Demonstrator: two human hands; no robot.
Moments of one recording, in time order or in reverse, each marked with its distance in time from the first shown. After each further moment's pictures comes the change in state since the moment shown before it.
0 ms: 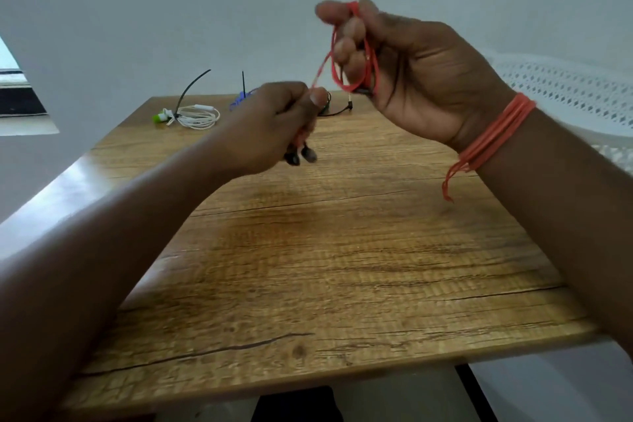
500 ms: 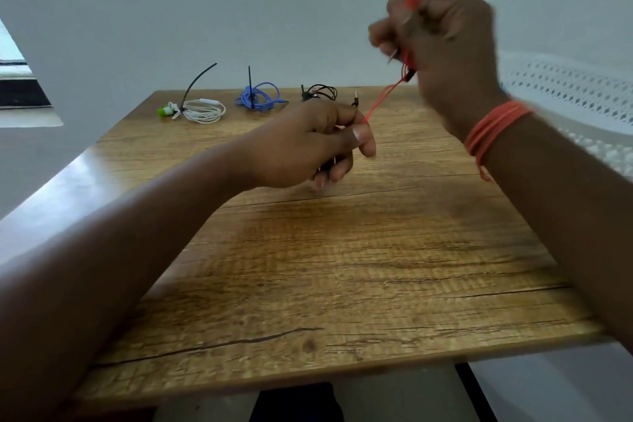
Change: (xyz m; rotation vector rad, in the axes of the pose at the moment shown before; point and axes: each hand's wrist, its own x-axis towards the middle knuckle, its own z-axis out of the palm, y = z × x) left_hand -0.008 0.007 0.014 -0.007 -0.338 0.063; right_hand 0.008 0.008 -0.031 -0.949 0.632 -0.425
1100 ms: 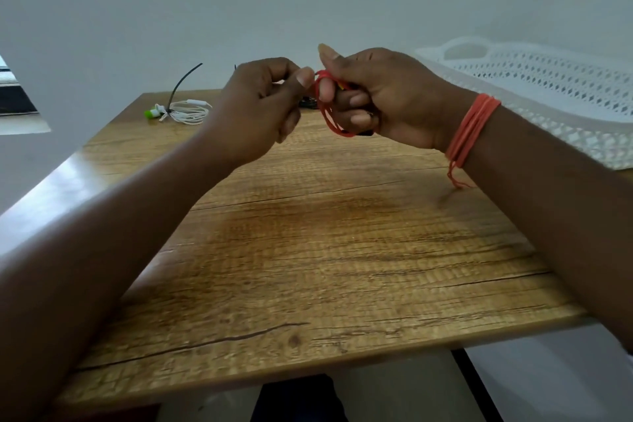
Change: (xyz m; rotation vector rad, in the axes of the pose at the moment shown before) left_hand 0.005 -0.011 -0.016 0.030 0.496 0.071; right_hand -0.021 -0.015 0.010 0.232 -0.678 0.417
